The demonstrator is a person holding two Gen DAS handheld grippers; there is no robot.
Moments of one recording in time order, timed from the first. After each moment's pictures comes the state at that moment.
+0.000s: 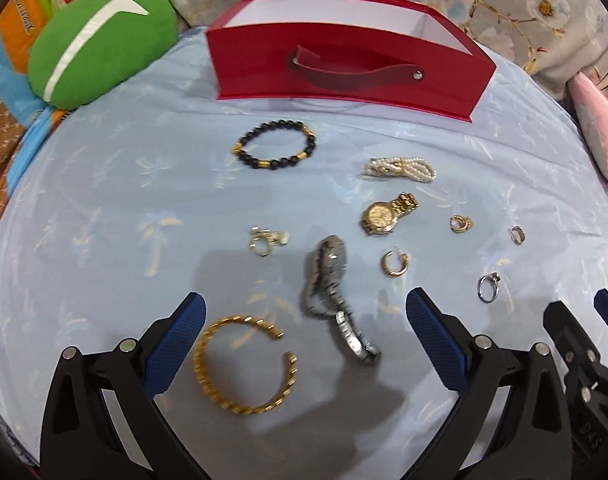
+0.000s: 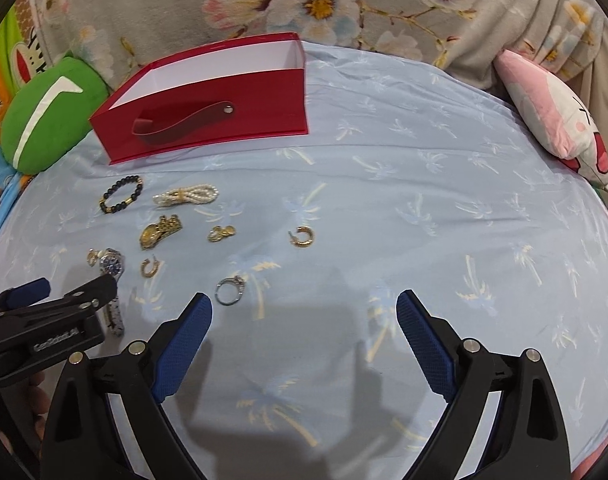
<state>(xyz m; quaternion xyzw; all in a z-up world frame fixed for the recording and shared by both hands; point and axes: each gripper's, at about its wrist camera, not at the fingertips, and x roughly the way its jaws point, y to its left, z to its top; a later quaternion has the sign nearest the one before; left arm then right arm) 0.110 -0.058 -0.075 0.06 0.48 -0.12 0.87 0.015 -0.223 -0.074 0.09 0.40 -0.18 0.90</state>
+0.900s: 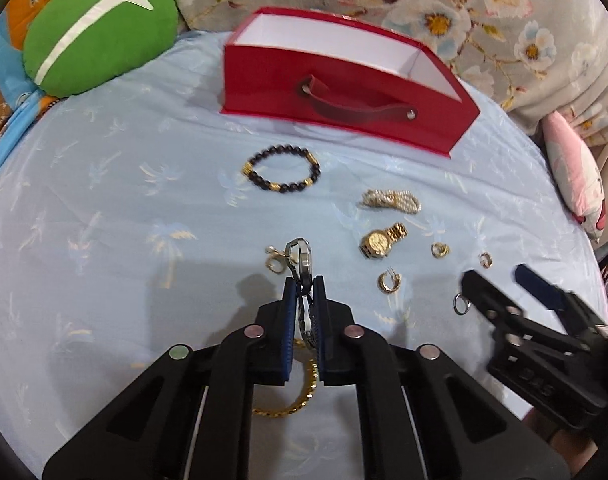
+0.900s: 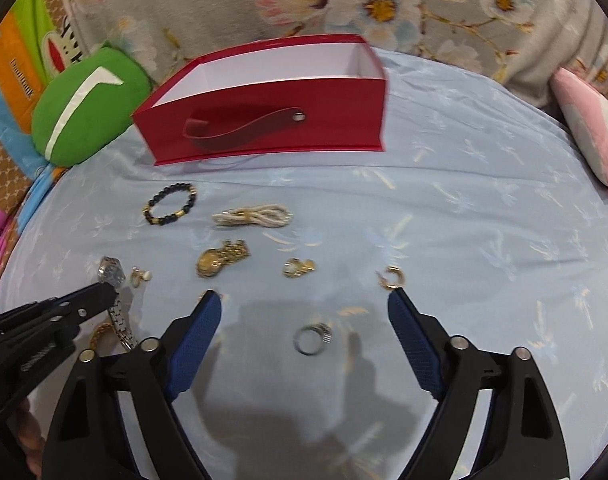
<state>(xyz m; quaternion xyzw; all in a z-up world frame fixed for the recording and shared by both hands) 0.113 -0.008 -0.048 -0.01 0.46 -0.18 0.87 0.068 -0.188 -0.071 0.09 0.40 -0.08 0.91</state>
